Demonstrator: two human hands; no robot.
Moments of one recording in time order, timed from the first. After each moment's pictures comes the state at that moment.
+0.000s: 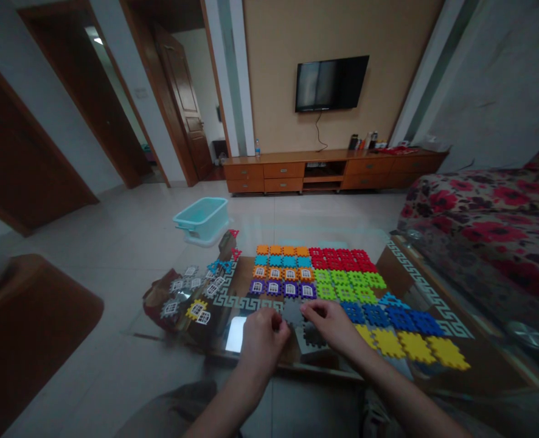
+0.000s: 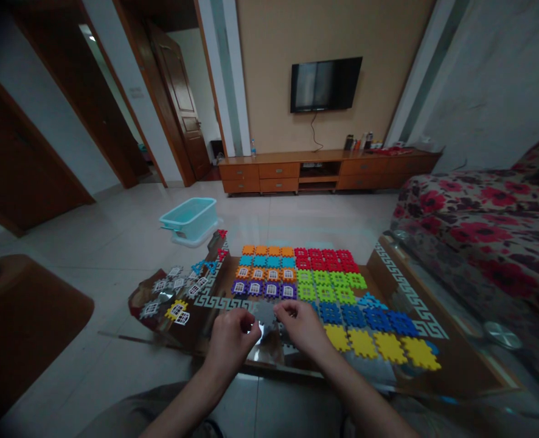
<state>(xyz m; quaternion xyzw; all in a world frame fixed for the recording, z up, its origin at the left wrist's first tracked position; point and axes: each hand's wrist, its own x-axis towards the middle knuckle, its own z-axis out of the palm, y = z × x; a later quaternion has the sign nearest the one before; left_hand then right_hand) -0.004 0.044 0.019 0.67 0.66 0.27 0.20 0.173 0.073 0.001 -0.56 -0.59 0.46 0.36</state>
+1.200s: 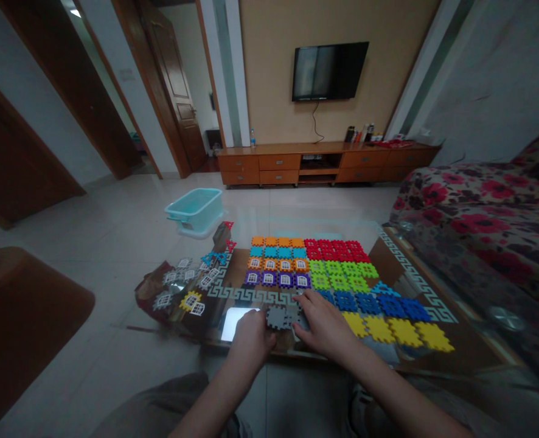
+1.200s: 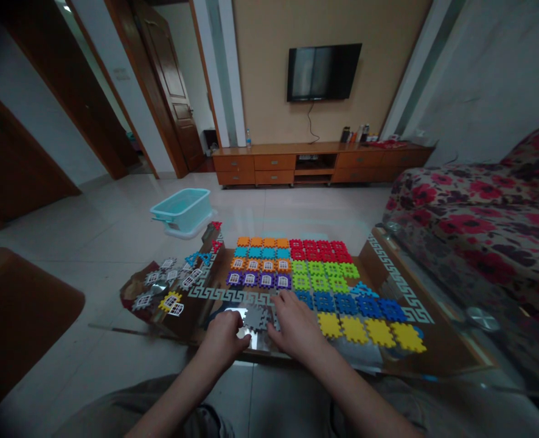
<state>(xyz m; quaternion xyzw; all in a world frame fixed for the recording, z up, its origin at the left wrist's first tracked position) -0.023 0.039 -0.008 0.71 0.67 0.10 0.20 0.174 0.050 0.009 -0.55 -0.82 0.14 0.12</state>
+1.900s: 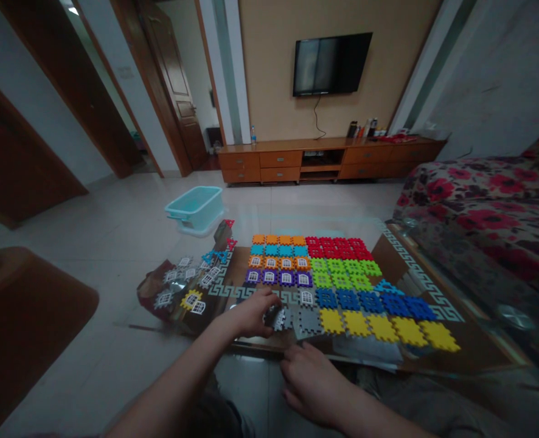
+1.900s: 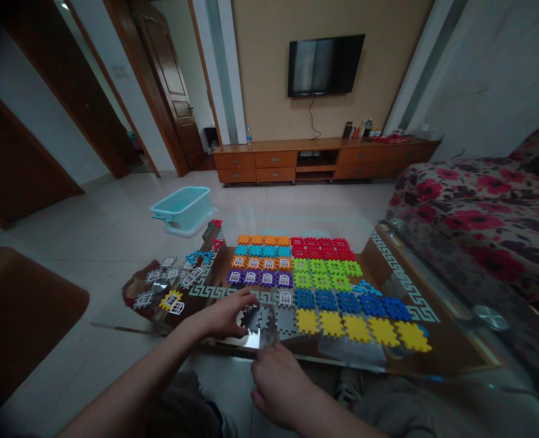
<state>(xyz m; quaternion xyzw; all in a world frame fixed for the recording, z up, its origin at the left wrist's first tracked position) -0.051 0.099 -0.005 0.85 0.40 0.05 0.33 0.138 -0.006 0.004 -0.40 -0.88 0.23 -0.05</state>
